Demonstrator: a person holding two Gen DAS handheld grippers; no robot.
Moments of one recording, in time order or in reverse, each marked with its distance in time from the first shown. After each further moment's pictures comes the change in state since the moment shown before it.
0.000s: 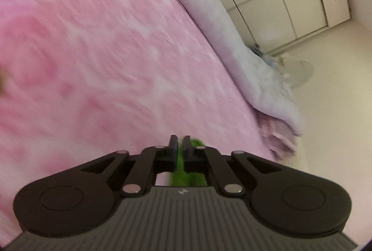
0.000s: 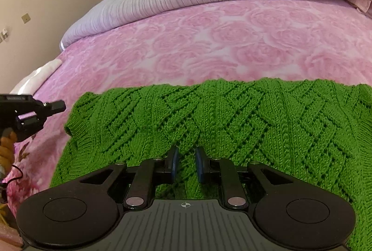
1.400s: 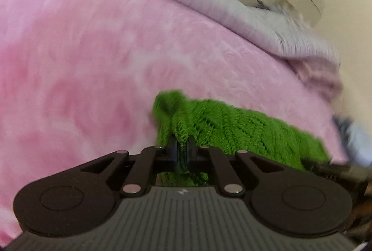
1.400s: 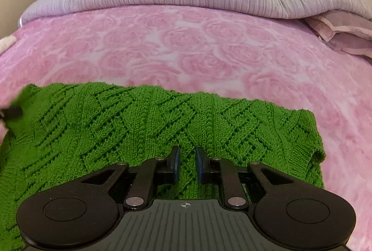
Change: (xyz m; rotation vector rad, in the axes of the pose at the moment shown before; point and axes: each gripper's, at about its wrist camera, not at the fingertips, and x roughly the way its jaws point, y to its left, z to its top) left arm 0.029 -0.063 -0.071 0.399 -0.040 0.249; right arm -0.005 -0.009 0.014 -0.135 0.016 -0.342
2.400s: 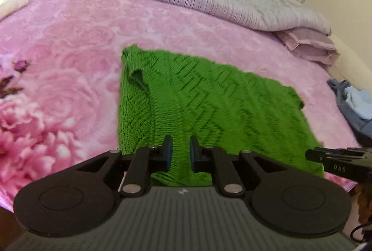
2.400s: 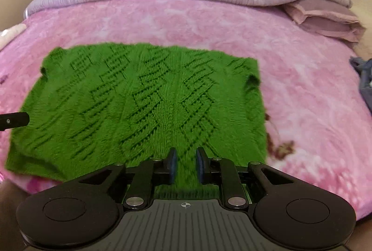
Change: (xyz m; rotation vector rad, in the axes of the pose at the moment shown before) left arm -0.118 -0.112 -0.113 0.202 0.017 0.150; right arm -0.131 -0.022 -0.090 0.033 -0.002 -0.023
